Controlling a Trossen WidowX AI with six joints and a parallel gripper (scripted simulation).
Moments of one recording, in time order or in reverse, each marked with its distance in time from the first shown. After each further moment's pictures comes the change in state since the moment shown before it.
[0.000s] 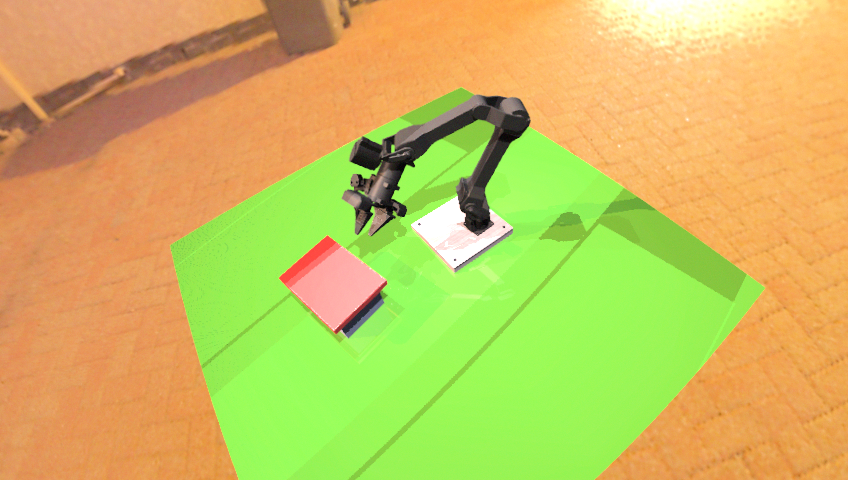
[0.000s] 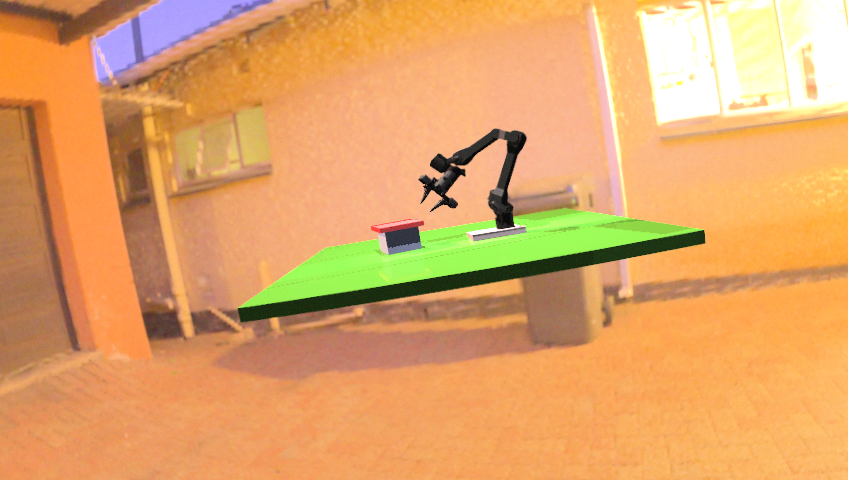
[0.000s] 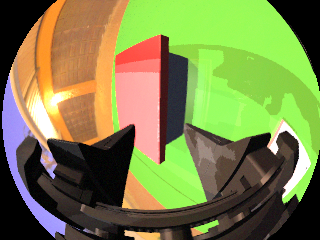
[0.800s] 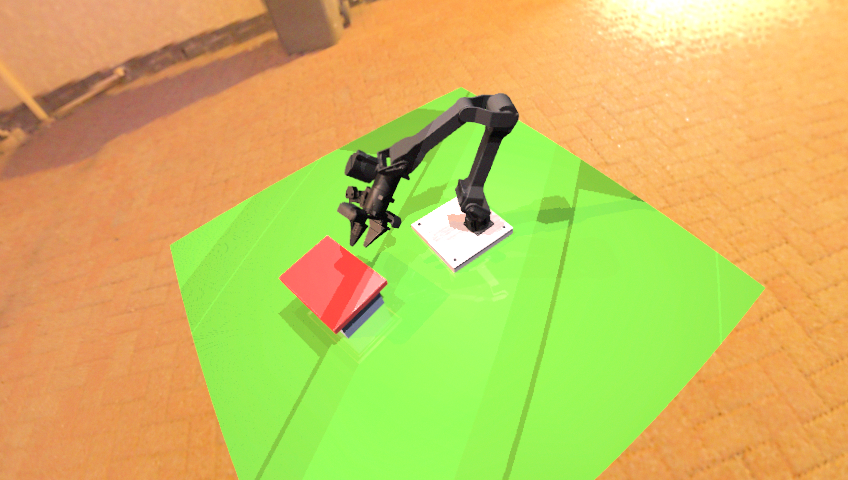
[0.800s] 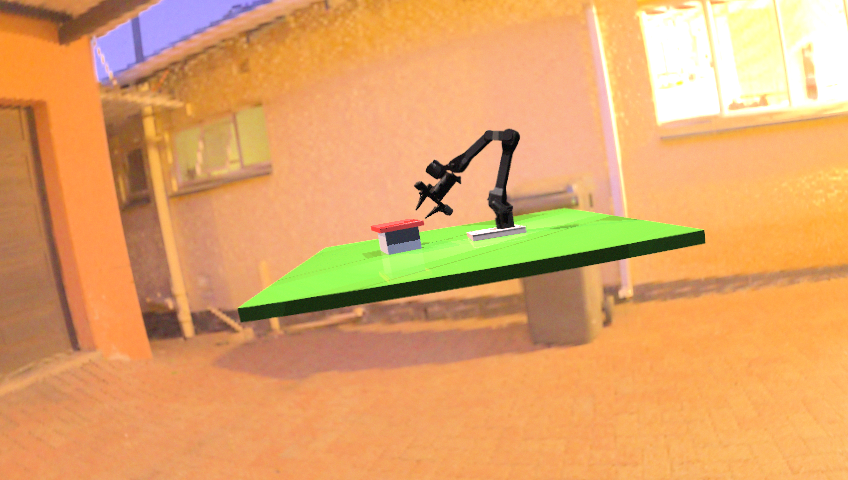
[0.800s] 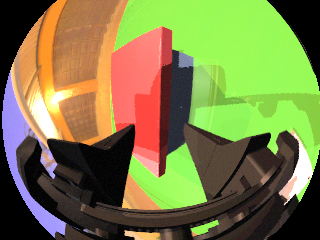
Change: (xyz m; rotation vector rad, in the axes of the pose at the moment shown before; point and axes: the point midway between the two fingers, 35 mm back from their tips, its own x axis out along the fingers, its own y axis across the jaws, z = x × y) arm 0.034 -0.003 0.002 -0.009 0.002 0.013
